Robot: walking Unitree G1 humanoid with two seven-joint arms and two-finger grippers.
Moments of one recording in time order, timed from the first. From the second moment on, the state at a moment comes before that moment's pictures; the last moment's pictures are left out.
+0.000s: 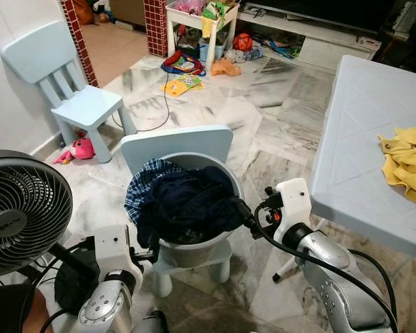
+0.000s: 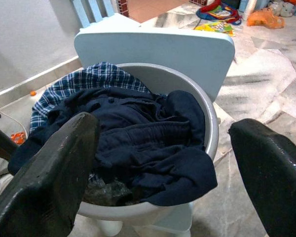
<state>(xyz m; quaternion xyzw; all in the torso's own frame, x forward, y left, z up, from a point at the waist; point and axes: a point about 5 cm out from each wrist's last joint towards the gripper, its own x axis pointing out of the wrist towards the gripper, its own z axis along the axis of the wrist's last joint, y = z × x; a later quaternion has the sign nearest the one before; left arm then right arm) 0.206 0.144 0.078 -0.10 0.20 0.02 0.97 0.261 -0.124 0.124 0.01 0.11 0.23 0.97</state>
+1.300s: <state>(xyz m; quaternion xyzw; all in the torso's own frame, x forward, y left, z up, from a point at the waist) 0.314 0.125 0.033 -0.08 0.32 -0.06 0.94 0.246 -0.143 0.135 -0.01 0.12 0.21 0.97</state>
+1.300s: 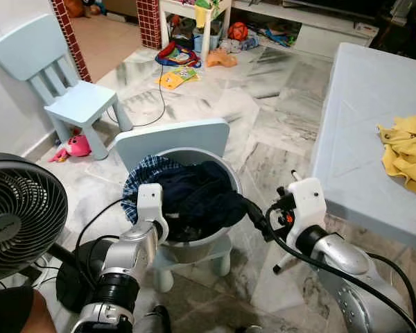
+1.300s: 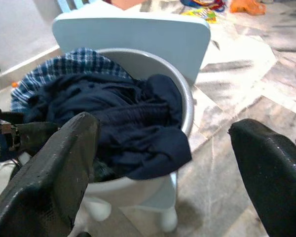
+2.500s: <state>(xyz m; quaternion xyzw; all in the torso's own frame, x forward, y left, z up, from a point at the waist) 0.326 0.137 0.023 -0.07 0.29 -0.05 0.95 0.241 -0.142 0.134 -0.01 0.15 0.23 0.96</state>
